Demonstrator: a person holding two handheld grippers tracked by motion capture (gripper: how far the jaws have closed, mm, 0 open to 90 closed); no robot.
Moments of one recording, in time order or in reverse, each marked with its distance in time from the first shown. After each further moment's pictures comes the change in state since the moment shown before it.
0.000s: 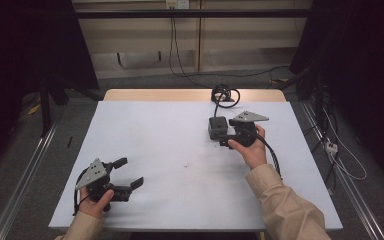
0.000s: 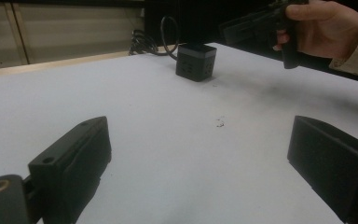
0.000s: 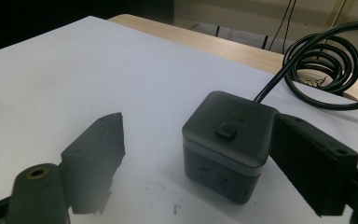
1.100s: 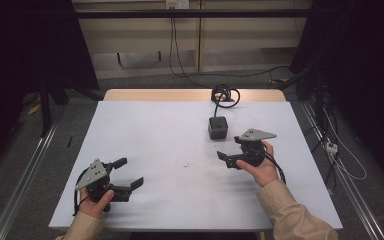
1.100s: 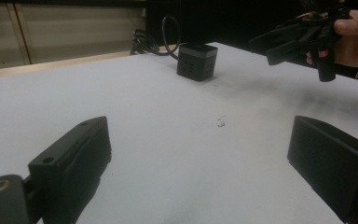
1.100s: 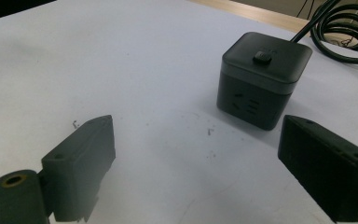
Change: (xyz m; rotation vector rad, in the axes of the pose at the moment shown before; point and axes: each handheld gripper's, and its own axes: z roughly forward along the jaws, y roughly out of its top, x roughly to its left) left arm -0.001 0.000 0.000 0.002 0.006 0.001; right arm 0.019 -0.033 -0.040 0.082 0.061 -0.043
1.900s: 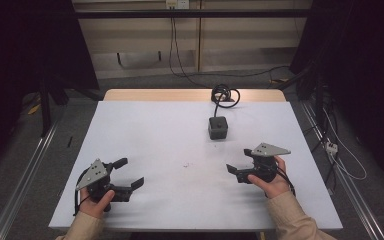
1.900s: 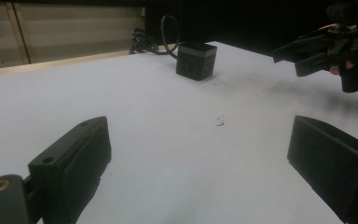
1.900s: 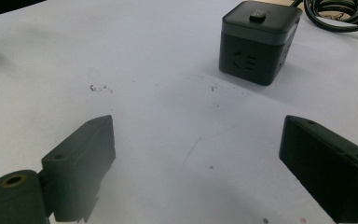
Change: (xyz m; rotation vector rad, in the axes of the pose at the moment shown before) left arm 0.000 0.000 0.000 0.004 -0.001 0.004; right arm 0.004 -0.036 -0.034 -0.017 0.004 0.028
